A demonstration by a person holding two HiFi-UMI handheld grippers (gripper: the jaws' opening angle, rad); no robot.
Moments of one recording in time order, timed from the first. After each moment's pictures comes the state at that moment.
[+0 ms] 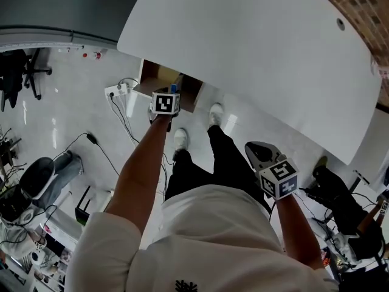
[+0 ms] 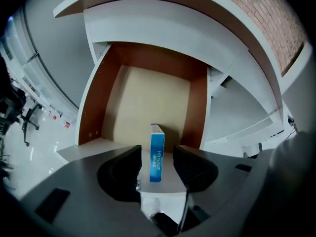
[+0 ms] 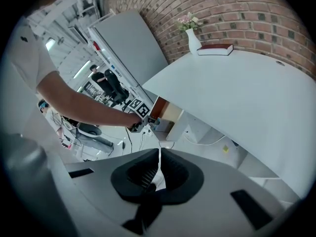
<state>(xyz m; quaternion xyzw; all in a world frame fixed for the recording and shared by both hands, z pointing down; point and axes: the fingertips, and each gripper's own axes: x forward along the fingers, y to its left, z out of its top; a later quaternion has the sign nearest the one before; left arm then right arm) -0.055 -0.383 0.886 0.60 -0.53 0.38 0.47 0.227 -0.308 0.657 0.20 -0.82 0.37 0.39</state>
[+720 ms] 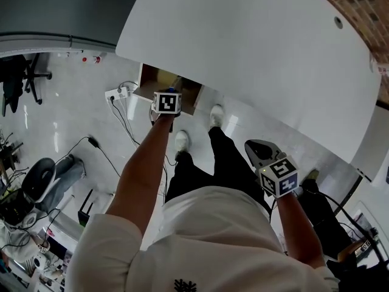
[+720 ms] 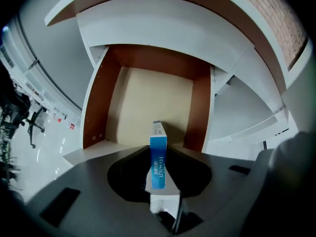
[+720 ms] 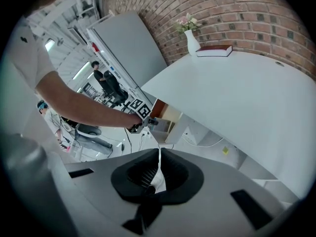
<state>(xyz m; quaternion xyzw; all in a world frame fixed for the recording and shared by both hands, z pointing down) -0.055 -0.393 0.894 0.58 -0.54 0.39 0.47 0.225 -0.319 0.660 0.21 -0.82 0.37 0.39</state>
